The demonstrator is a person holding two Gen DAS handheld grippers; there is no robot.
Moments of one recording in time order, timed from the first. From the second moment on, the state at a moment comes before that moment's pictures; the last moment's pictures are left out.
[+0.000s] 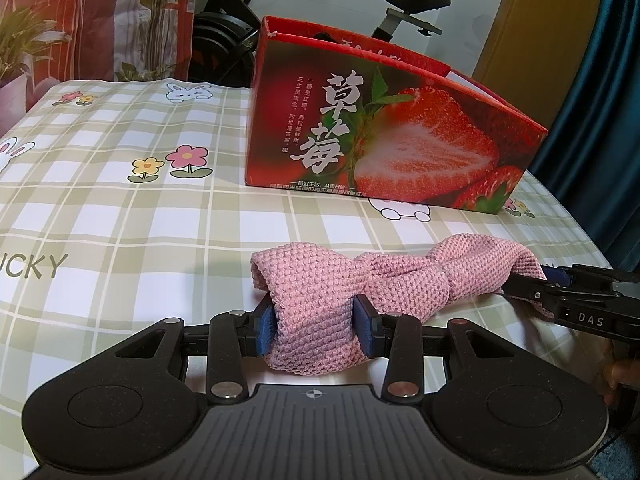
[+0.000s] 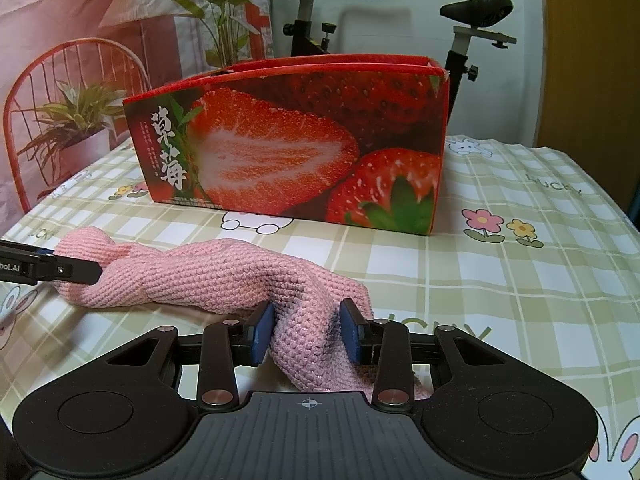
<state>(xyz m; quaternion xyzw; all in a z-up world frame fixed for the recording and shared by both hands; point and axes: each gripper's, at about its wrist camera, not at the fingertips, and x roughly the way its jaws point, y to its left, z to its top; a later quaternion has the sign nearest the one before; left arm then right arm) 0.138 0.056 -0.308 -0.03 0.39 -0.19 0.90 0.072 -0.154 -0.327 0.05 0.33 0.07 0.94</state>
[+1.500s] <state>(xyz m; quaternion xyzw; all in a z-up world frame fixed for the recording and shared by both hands) 0.150 0.047 -0.212 -0.04 0.30 -0.21 0.93 0.060 -0.153 -0.221 0.08 0.21 0.11 0.97</state>
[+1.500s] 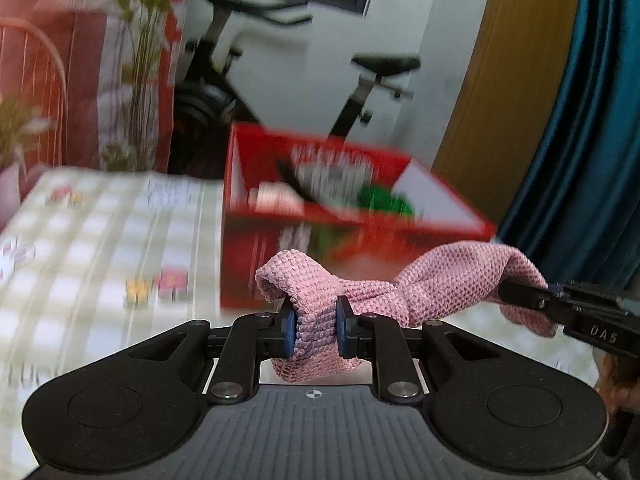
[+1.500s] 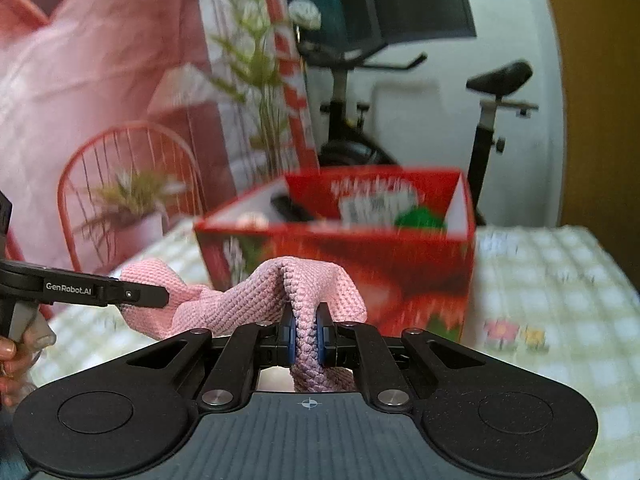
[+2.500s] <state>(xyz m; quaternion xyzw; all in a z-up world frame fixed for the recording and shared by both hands) 0.295 -0.005 -0.180 0.02 0.28 -0.20 0.94 0.230 -0.181 -0.213 0.02 0.29 0.04 0.96</state>
